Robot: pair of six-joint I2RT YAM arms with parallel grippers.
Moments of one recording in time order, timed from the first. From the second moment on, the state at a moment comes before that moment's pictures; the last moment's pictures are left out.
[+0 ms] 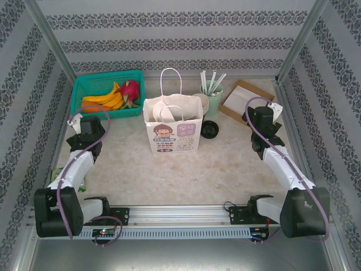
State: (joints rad) left arm 0.14 1.24 0.54 -0.01 -0.41 -0.33; right arm 0.03 1.22 0.70 -0.03 0.34 0.42
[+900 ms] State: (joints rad) left arm -0.01 1.56 0.38 0.74 -0.20 -0.04; right arm 0.02 1.33 0.47 0.37 0.20 0.16
